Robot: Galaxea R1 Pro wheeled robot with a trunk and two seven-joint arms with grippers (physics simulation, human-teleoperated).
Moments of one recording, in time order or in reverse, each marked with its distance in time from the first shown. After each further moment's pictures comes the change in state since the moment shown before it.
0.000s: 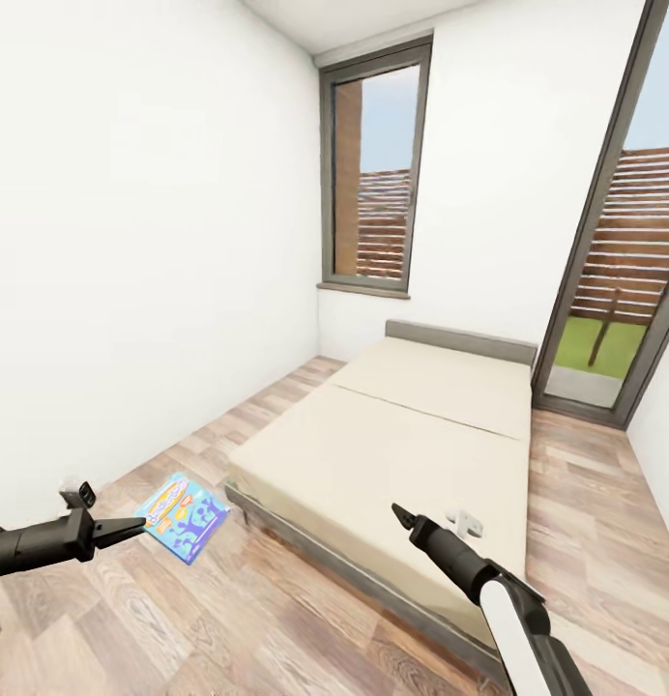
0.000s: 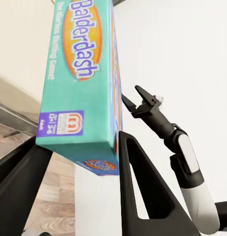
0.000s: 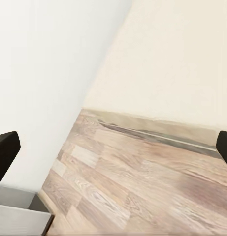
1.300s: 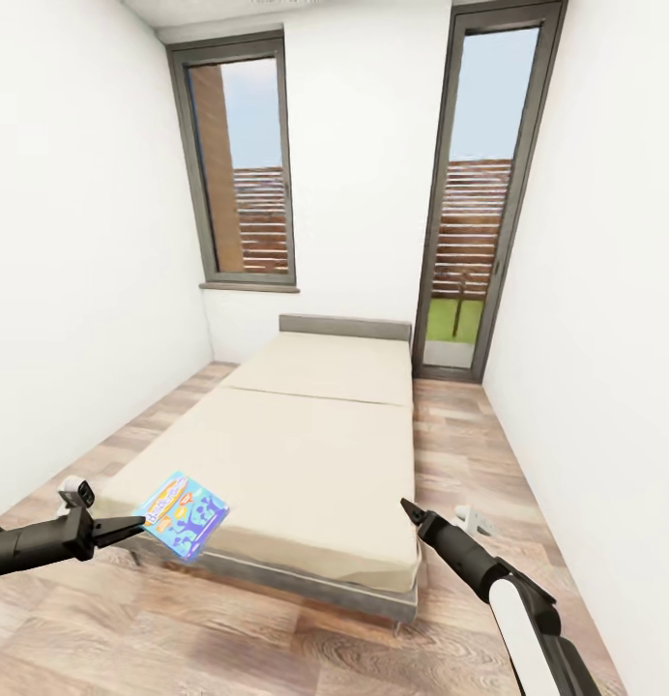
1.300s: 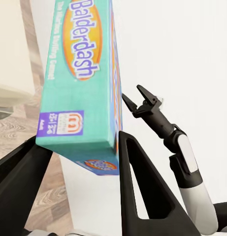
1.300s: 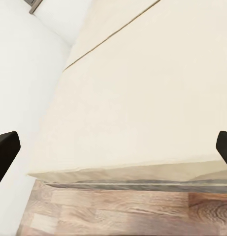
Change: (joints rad) left arm 0.000 0.002 0.000 0.000 0.010 0.001 0.000; right arm 0.003 -0.001 -0.041 -0.022 -0.003 0.002 0.006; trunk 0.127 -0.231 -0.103
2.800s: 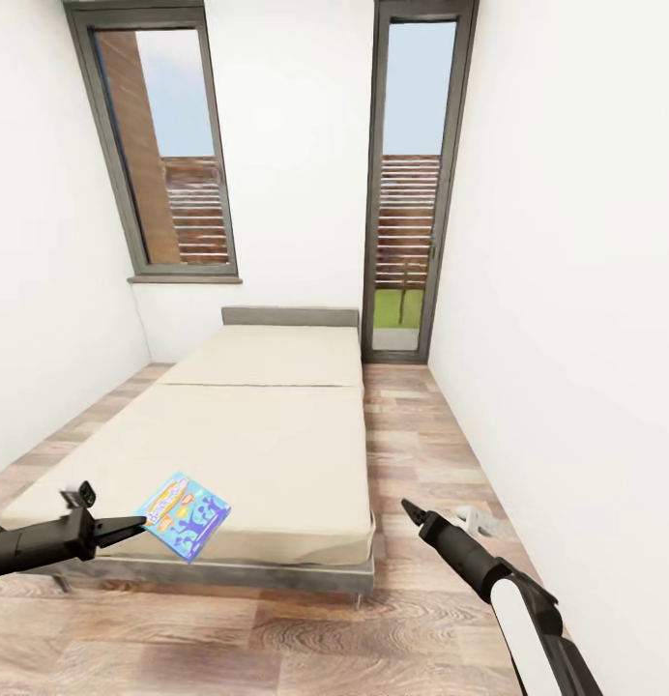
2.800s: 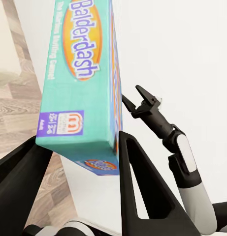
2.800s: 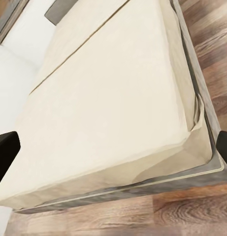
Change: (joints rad) left arm 0.000 -0.005 0.000 0.000 0.001 0.000 0.000; right arm -0.001 -0.002 -0.005 0.001 -0.011 0.009 -0.001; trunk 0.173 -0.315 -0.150
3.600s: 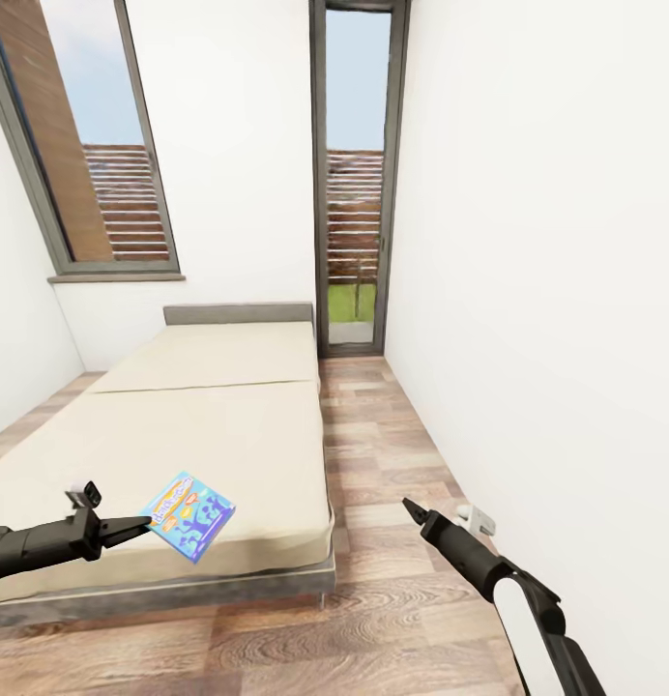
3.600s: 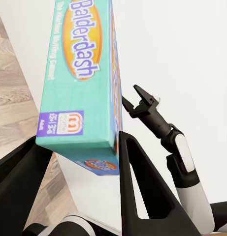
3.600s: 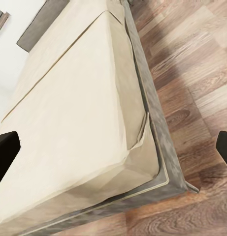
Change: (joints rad) left arm 0.000 -0.016 0.001 0.000 0.000 0.000 0.000; right arm 0.000 -0.004 -0.007 -0.011 0.001 0.017 0.001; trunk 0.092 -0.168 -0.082
